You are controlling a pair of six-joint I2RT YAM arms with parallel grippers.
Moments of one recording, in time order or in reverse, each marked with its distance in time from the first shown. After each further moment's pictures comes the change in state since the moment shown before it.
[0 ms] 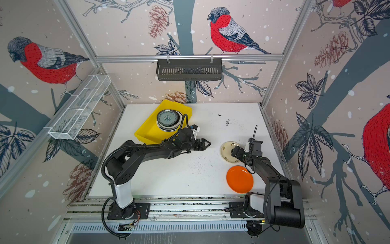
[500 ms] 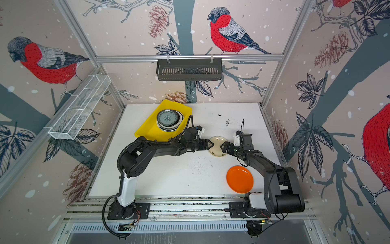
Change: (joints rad) left arm 0.000 0.158 0.122 0.007 0.065 -0.034; right arm 0.169 0.080 0.099 0.062 -0.066 -0.045
